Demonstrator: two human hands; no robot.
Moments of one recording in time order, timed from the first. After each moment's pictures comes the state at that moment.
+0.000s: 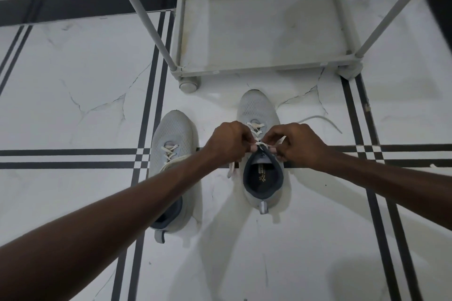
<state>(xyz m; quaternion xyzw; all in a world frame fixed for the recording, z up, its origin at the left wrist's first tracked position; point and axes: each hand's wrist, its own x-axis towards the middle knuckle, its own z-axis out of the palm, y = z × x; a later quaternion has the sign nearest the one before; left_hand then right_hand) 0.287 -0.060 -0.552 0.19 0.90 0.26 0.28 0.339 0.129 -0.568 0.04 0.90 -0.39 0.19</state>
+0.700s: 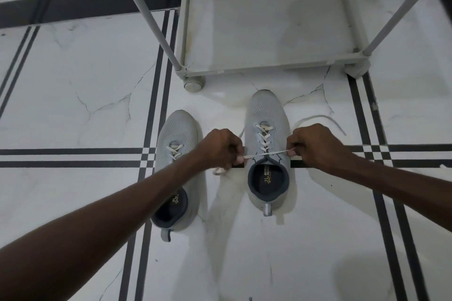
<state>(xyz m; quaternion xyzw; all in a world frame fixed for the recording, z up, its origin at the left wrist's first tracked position) 0.280 -0.099 -0.562 0.21 0.88 0.24 0.36 0.344 0.158 -0.581 -0.06 0.96 -0.23 0.17</state>
